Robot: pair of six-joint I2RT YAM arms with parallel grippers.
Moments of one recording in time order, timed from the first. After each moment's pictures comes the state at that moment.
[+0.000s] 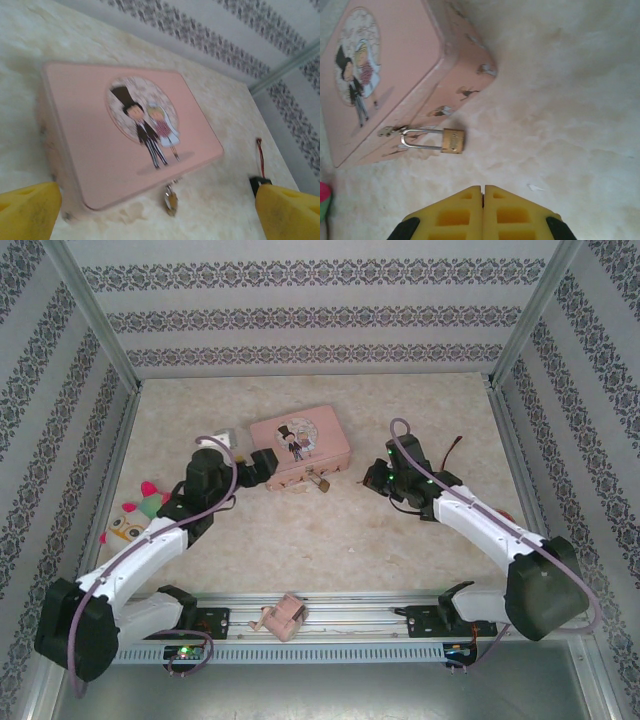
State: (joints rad) left arm -0.40 1.10 0.64 0.08 0.07 -0.63; right arm 0.46 1.30 0.84 -0.35 -0.12 0.87
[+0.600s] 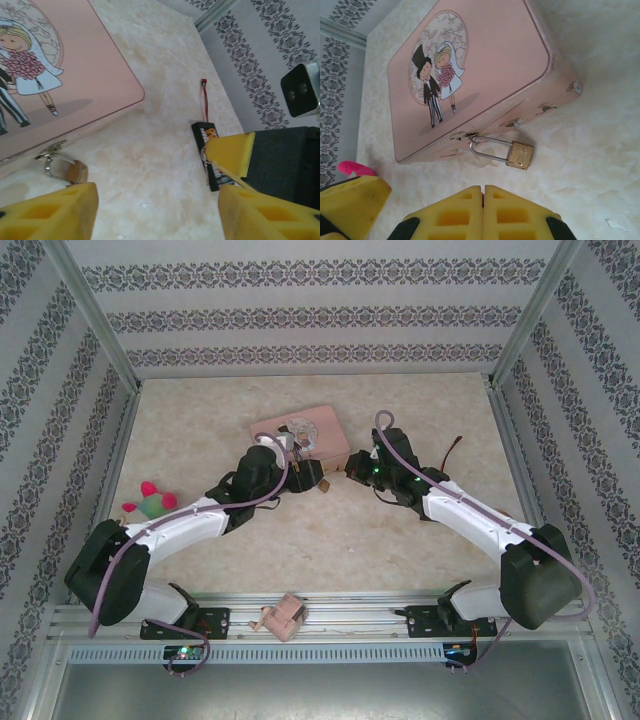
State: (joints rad) left arm -0.62 1.41 0.77 0.24 0.17 -0.72; right arm 0.52 1.36 0.88 -0.17 -0.17 0.87
